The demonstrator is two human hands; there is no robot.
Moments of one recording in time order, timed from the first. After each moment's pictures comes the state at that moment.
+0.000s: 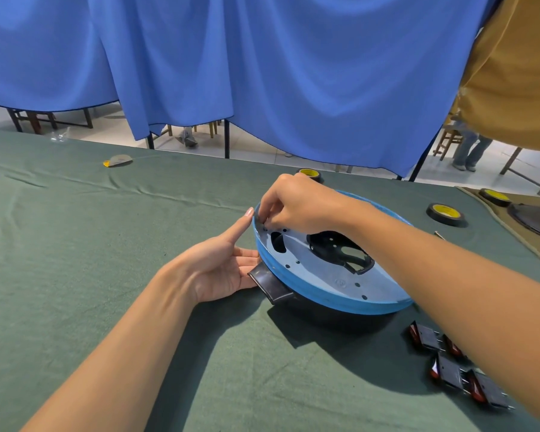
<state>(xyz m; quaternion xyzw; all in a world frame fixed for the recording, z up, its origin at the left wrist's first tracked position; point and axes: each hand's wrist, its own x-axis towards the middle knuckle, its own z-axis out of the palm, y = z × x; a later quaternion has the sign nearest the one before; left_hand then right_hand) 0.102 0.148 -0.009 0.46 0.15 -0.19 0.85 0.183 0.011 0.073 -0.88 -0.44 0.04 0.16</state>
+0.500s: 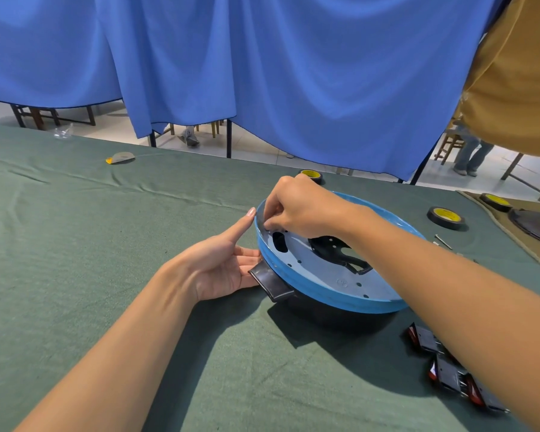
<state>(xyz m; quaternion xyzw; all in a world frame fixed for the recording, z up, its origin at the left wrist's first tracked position) 0.098 0.146 -0.007 0.46 0.16 -0.17 0.86 0.182 0.012 0.068 -0.89 -0.44 0.00 0.13</state>
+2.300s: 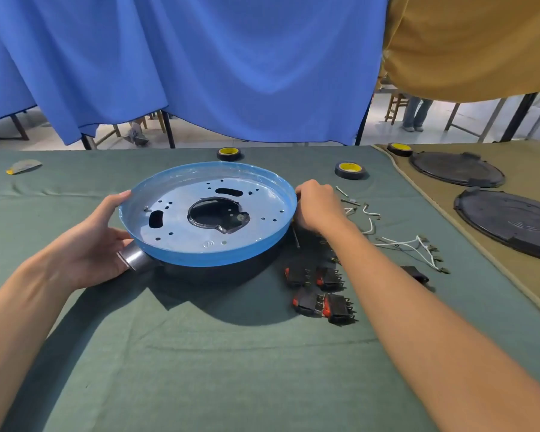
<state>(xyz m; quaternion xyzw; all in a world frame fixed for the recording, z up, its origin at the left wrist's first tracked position) 0.095 0.149 -0.010 0.54 0.22 -0.09 0.81 0.215 -0.164 -0.001 -0.97 -0.10 -0.07 0.21</state>
